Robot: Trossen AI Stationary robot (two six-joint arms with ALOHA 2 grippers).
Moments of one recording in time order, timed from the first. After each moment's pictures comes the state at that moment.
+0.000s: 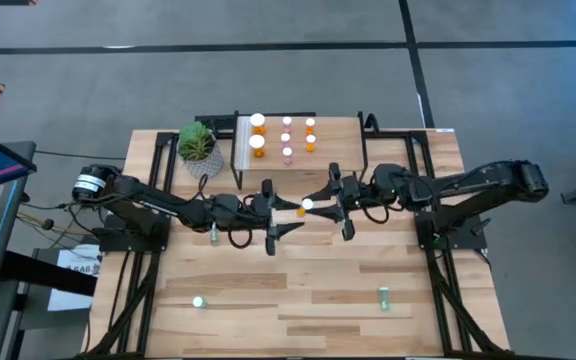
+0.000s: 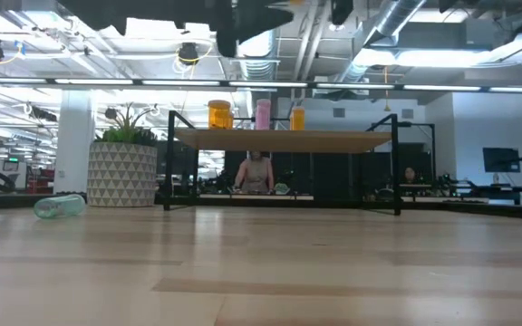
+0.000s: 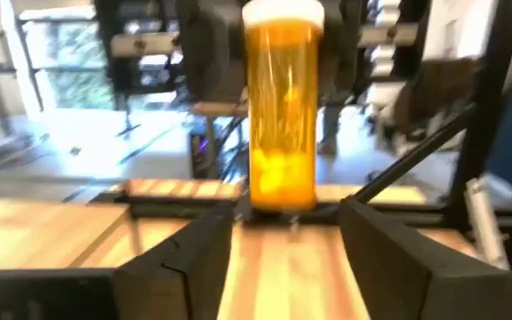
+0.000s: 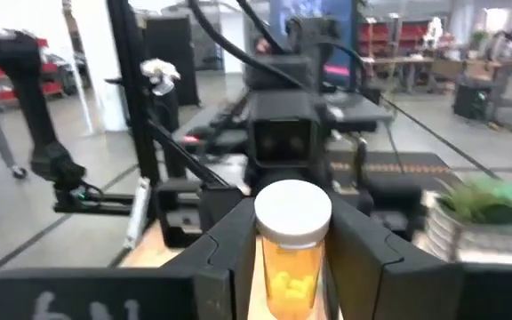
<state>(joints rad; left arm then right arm) -0.13 1.53 0.80 0.77 -0.20 0.00 0.02 1.22 0.82 0.44 -0.13 0.04</state>
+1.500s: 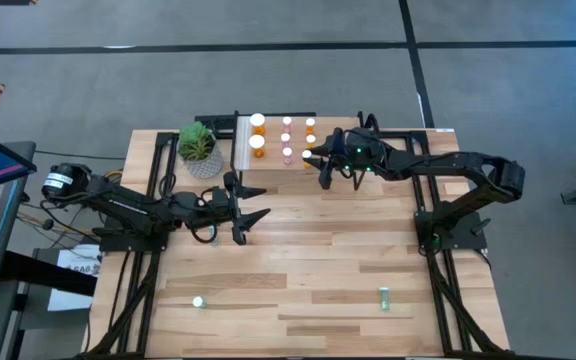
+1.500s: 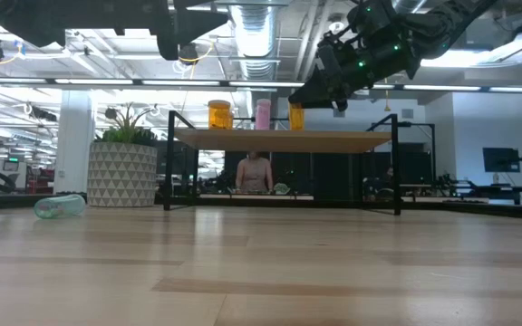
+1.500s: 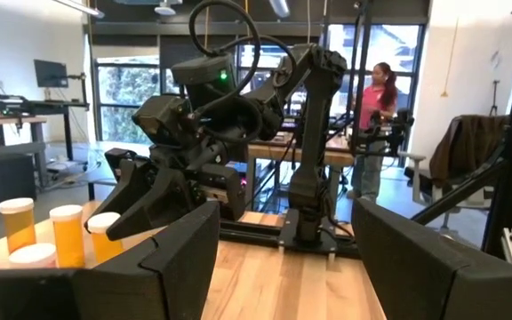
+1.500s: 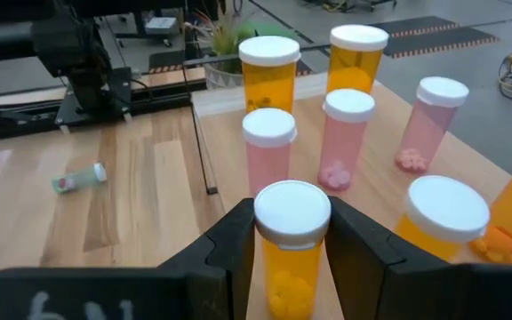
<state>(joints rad) -0.14 1.23 0.47 0.95 -0.35 0.00 -0.42 1.43 0.82 0.33 -0.11 -0.01</state>
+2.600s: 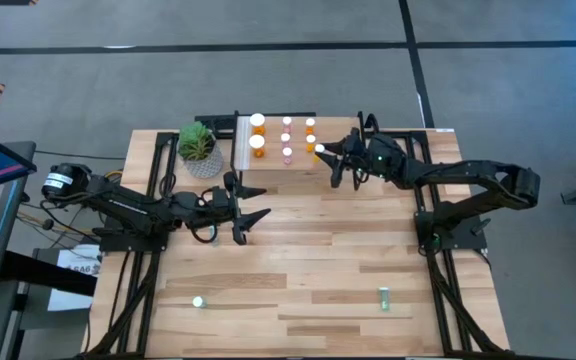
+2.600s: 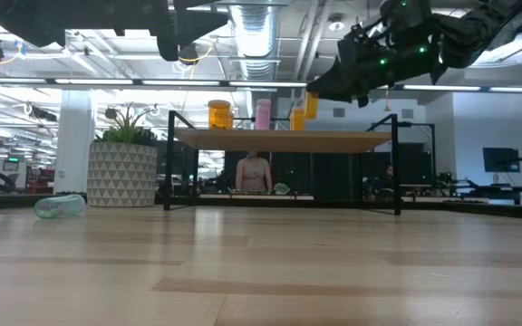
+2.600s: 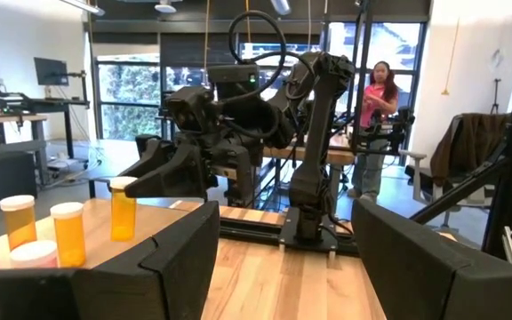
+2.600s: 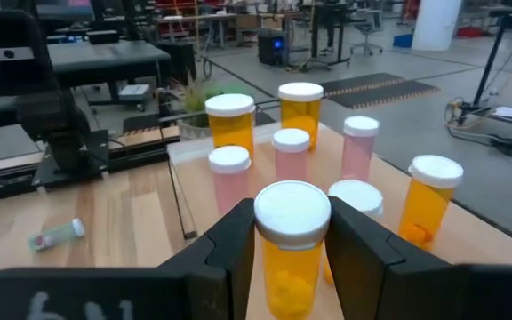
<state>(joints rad) -0.14 1.24 0.47 0.95 -0.35 0.00 -0.42 1.30 0.62 0.58 -0.01 0.05</state>
